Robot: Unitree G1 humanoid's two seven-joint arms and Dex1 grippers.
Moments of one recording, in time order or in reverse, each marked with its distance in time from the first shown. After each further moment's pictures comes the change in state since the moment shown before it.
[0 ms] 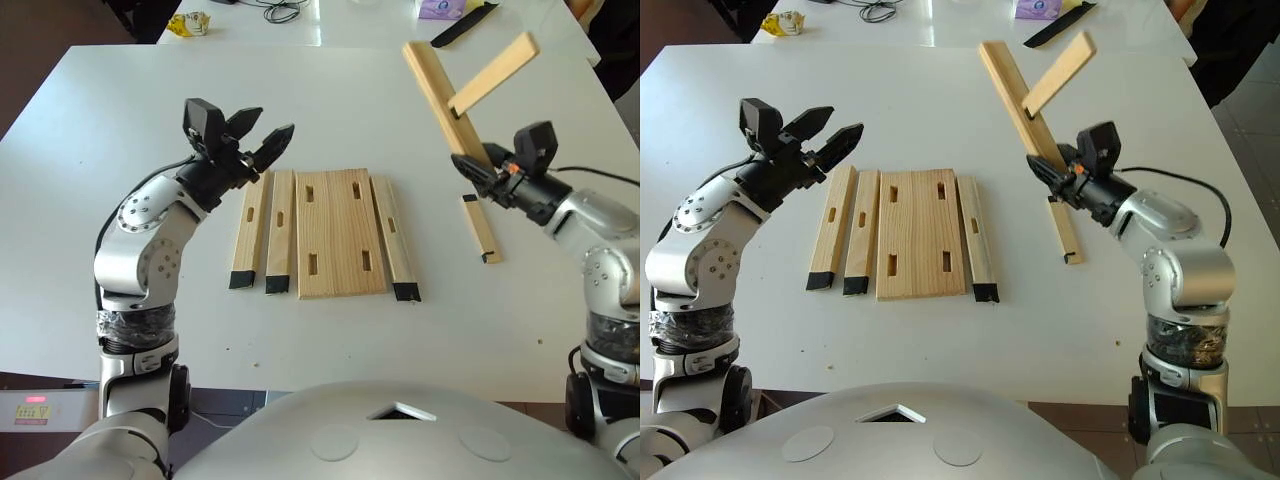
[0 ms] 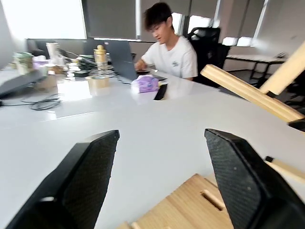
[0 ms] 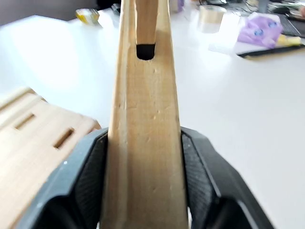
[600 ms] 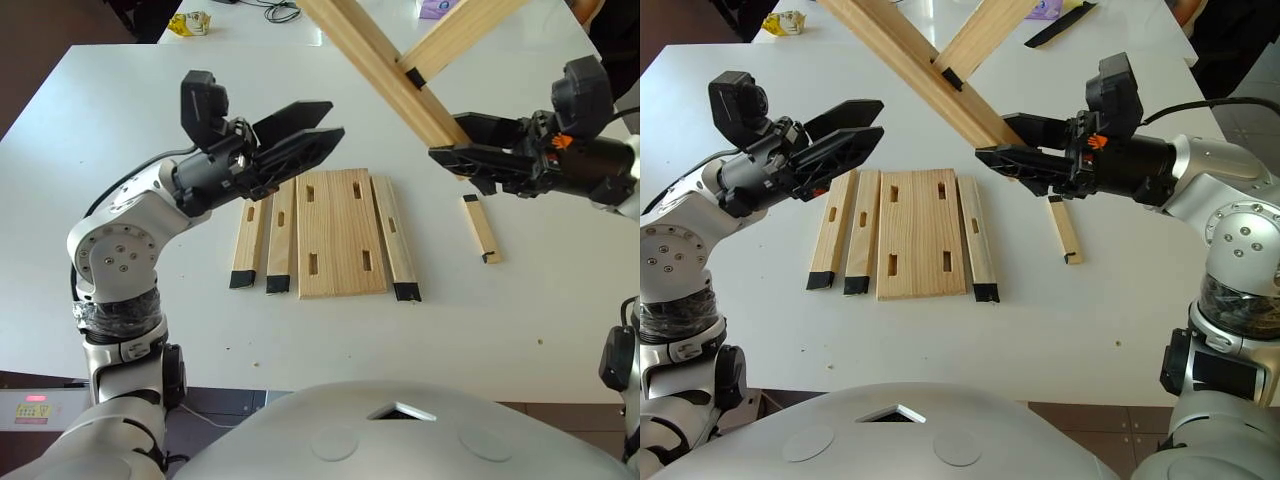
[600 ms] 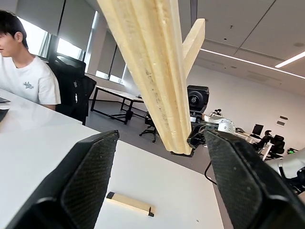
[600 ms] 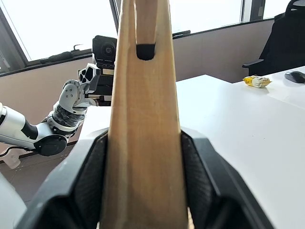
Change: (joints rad) left arm -0.107 0.029 -0.003 -0.090 -0.514 0.239 -0.161; right arm -0.186 -0.182 -0.013 -0.035 0.477 0.172 0.375
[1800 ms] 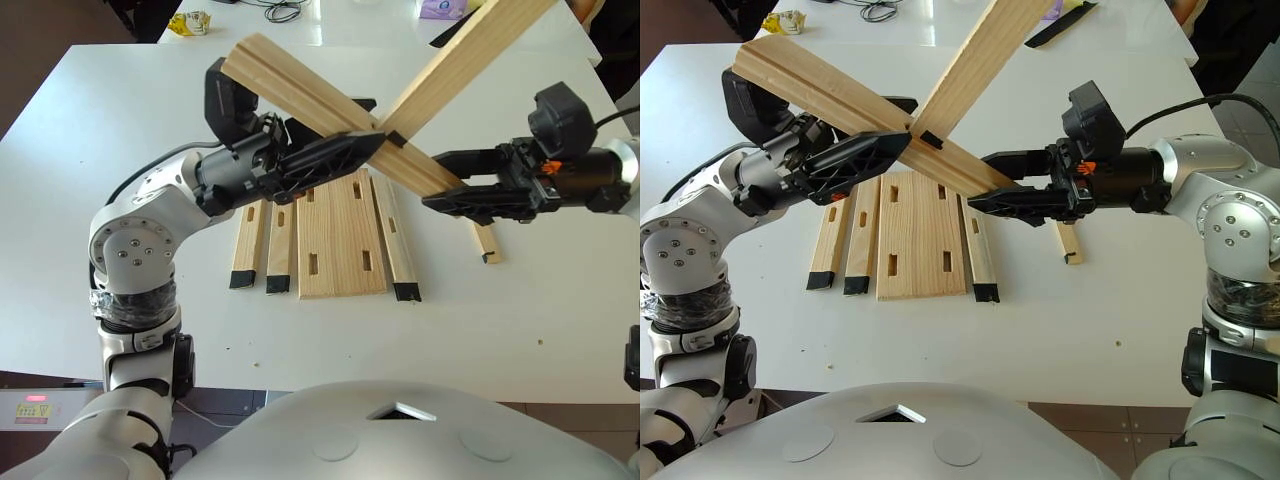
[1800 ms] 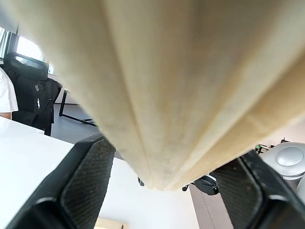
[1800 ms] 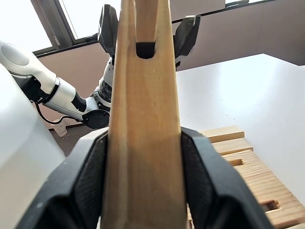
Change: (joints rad) left arm -0.049 -0.025 -0.061 -0.038 -0.100 0.000 0.038; right arm -0.021 -0.103 0.118 0.047 -0.005 -0.050 0.218
